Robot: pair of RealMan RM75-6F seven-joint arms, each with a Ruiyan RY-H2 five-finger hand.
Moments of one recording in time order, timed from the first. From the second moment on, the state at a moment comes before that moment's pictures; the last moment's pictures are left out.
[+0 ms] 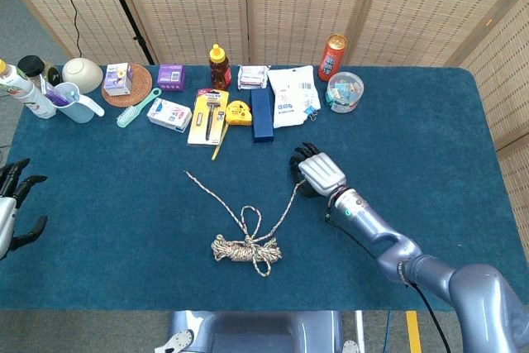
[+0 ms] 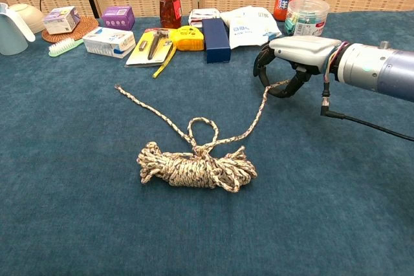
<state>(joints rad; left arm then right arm) -0.18 -0.83 -0.09 -2.01 1.33 1.37 0.21 0.90 -1.70 0.09 -0.90 -1.49 0.84 0.31</state>
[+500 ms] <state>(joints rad) -0.36 -0.94 -0.11 -1.87 1.42 1.17 0.24 0.80 -1.53 0.12 -1.23 -1.43 0.95 0.15</state>
